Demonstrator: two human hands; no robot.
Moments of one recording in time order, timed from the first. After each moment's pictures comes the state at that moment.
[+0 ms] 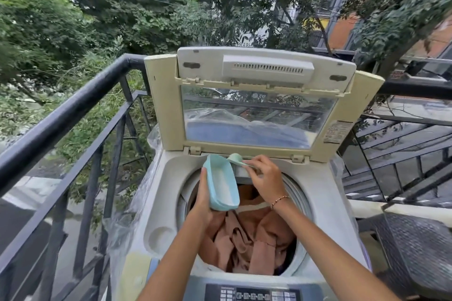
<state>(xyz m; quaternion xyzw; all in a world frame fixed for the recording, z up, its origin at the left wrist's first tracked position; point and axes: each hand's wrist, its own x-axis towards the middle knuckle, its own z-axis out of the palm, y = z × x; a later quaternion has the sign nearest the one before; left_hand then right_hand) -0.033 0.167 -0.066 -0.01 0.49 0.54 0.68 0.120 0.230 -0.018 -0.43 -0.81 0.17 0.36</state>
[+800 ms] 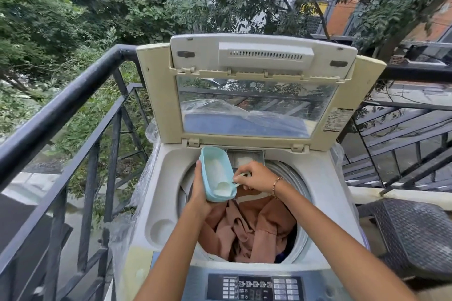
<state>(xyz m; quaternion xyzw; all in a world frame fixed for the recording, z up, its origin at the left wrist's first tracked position) -0.044 0.165 -0.075 0.01 0.40 0.56 0.72 0.111 0.230 -0.015 -0.46 -0.78 0.42 0.05</state>
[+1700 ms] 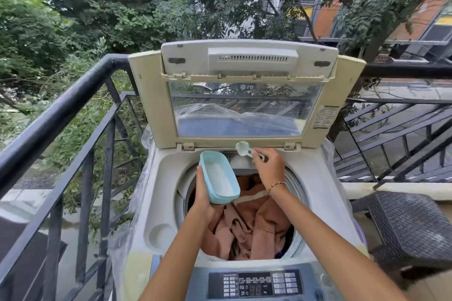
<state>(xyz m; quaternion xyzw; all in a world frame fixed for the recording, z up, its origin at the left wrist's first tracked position) -0.026 0.166 -0.082 -0.04 0.44 0.55 0.71 0.127 0.230 -0.019 -0.60 -0.64 0.25 0.41</state>
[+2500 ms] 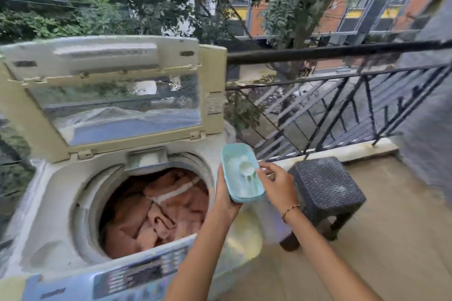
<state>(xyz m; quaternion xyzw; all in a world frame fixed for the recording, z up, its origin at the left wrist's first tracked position) 0.283 0.147 -0.028 0.07 0.35 0.51 0.78 0.402 0.129 0.004 -0.68 -0.53 0.27 0.43</state>
